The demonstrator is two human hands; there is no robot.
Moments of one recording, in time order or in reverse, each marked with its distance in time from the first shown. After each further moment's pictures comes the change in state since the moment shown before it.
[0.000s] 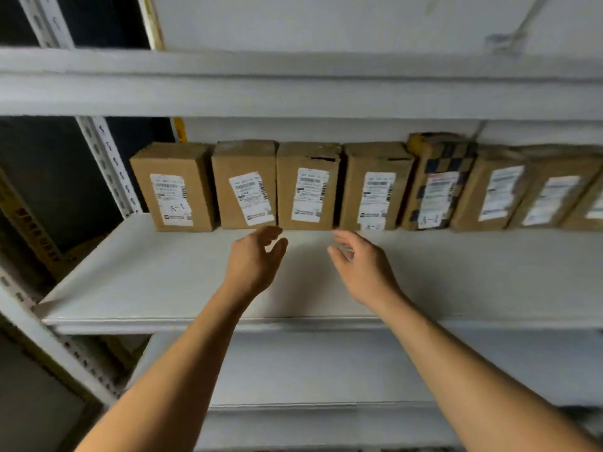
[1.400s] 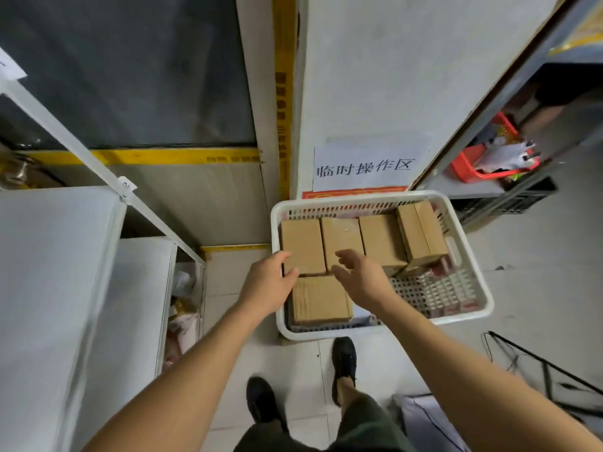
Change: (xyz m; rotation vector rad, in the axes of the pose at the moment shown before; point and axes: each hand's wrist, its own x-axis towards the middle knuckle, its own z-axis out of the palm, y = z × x) left_hand -0.474 0.379 0.588 0.046 -1.634 0.858; right_hand -0.650 0.321 -0.327 0.001 0.803 1.598
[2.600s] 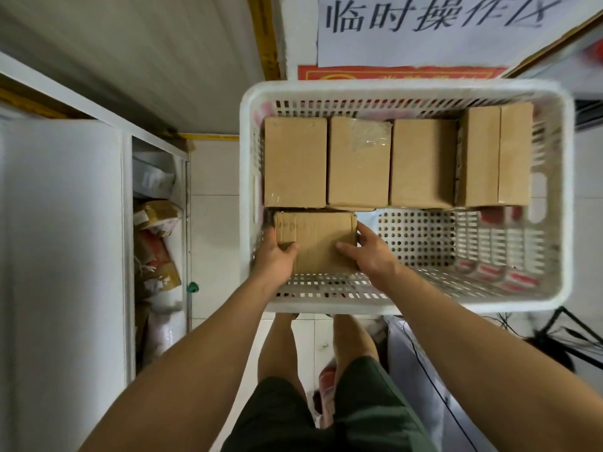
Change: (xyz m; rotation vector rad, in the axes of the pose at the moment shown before) left_hand 0.102 -0.113 0.214 -0.298 -0.135 -0.708; right_hand 0.142 0.205 0.110 0.634 -0.337 0.560
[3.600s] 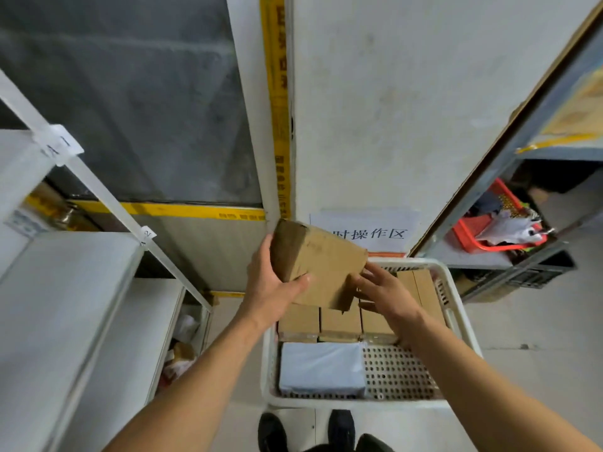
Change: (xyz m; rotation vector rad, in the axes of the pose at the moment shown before) left_hand -0.239 0.164 -0.159 -0.276 0.259 0.868; right_hand -0.259 -0.181 -0.040 -0.045 0.028 -0.622
